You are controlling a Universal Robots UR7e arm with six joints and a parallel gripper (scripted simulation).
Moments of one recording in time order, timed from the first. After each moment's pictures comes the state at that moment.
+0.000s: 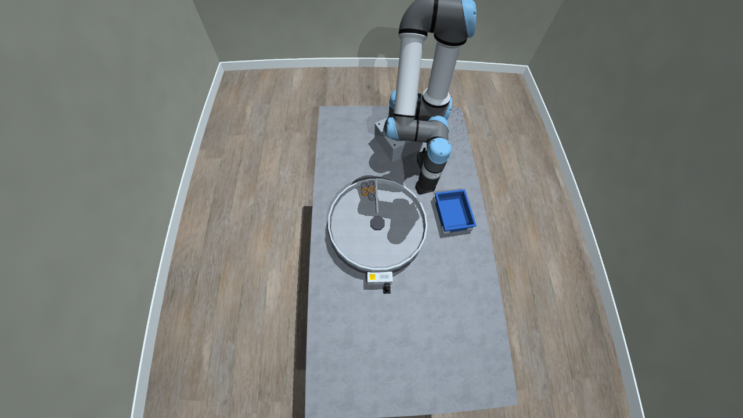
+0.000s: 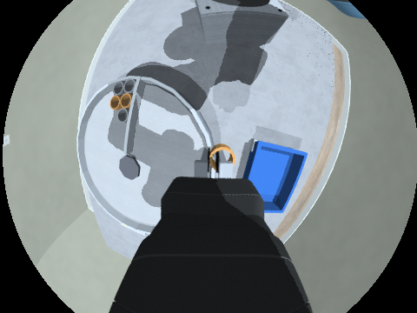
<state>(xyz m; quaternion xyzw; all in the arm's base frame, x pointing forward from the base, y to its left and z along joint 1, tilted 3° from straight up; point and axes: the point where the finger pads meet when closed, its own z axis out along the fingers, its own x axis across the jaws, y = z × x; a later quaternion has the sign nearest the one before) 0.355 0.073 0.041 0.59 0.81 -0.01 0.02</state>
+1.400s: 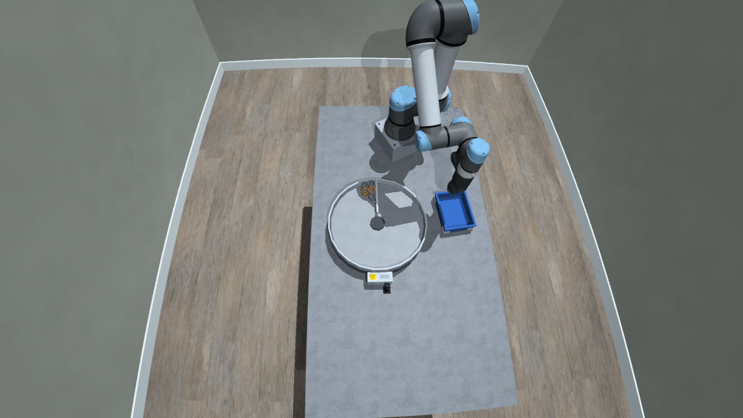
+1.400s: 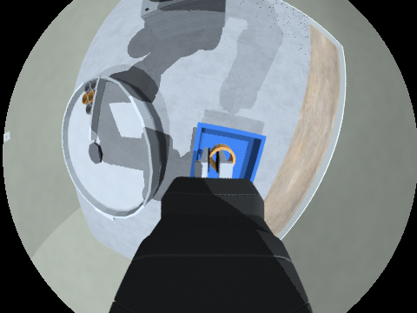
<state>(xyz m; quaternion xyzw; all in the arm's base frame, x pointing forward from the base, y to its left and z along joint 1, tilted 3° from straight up) 0.347 0.207 0.035 0.59 0.81 -0.01 0.02</state>
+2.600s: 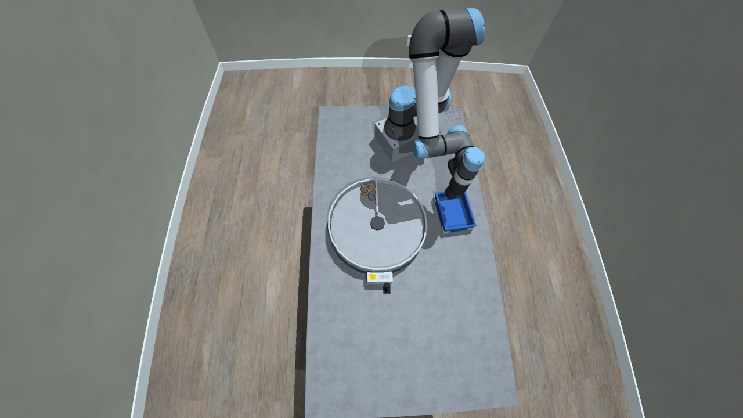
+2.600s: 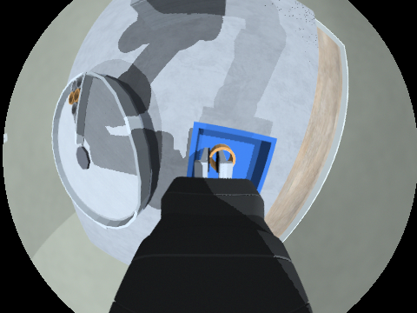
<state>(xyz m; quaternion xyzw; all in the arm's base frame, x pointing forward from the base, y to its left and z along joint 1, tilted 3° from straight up) 0.349 0.206 -0.012 0.59 0.81 -0.01 0.02</state>
